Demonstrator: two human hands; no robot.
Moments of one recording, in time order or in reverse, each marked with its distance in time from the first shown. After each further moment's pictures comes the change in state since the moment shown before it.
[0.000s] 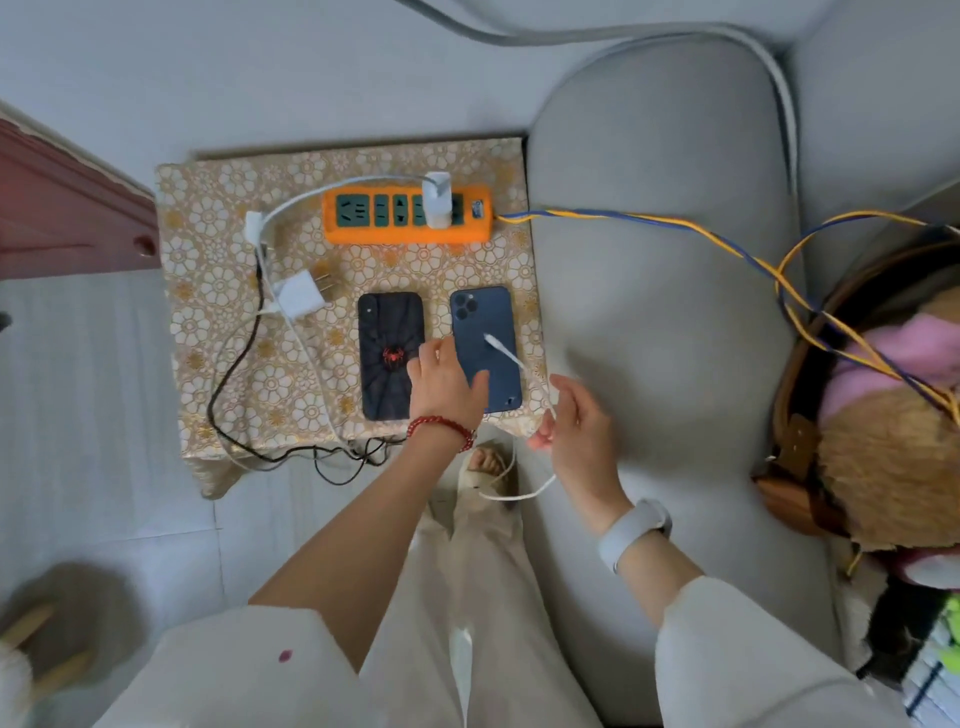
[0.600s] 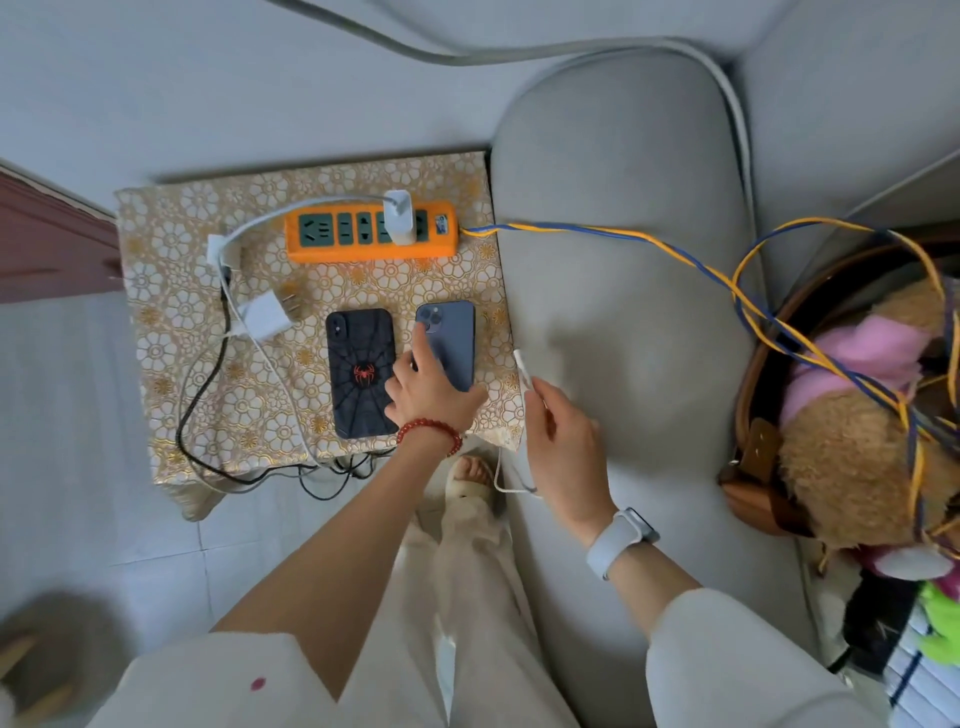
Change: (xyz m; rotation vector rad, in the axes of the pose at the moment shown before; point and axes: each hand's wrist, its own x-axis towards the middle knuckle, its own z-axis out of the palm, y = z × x) left_hand 0.002 0.026 0.001 -0.090 0.009 -0.192; right_hand -0.010 -0.021 -0.018 -0.455 0.063 -0.391
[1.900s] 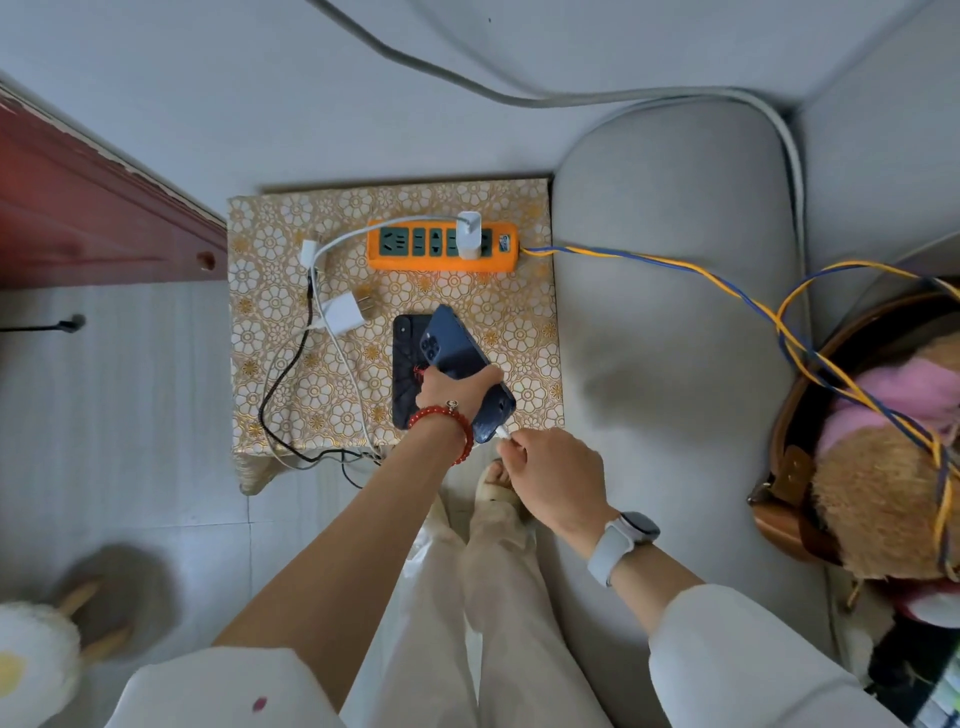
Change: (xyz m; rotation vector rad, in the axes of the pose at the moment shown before) left_hand -0.023 0.007 -0.062 -0.649 -0.108 -0.350; right_hand -0.016 -0.035 0.016 -0.570 -0.369 -0.217
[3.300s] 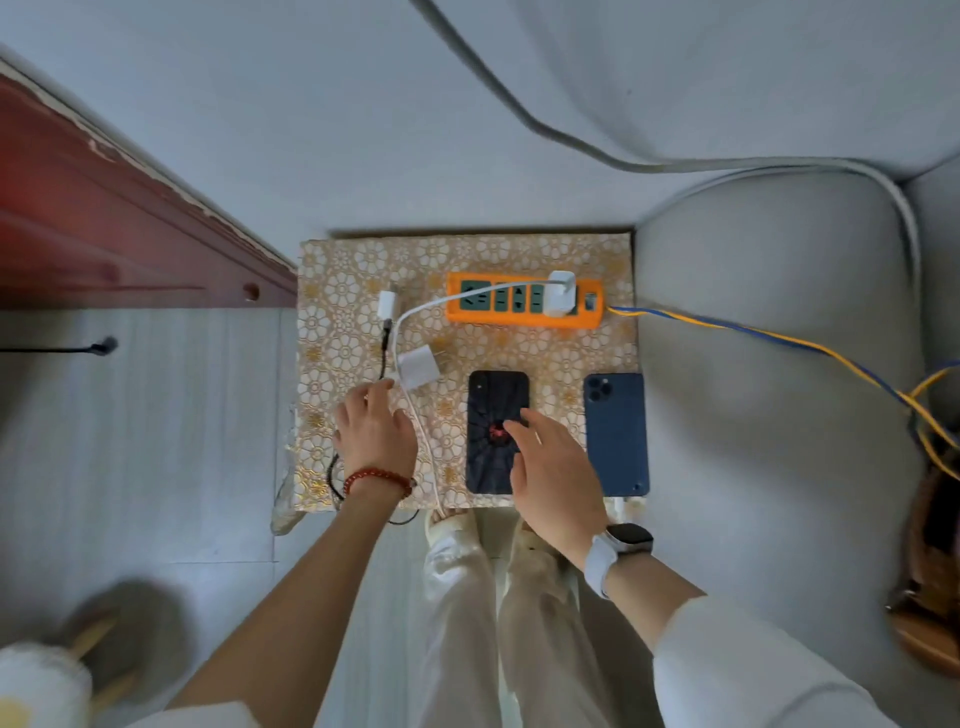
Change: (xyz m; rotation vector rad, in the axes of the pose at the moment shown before) left_hand 0.080 -0.017 -0.137 0.653 0.458 0.489; right_hand 0.076 -0.071 0.035 0.043 0.002 -0.137
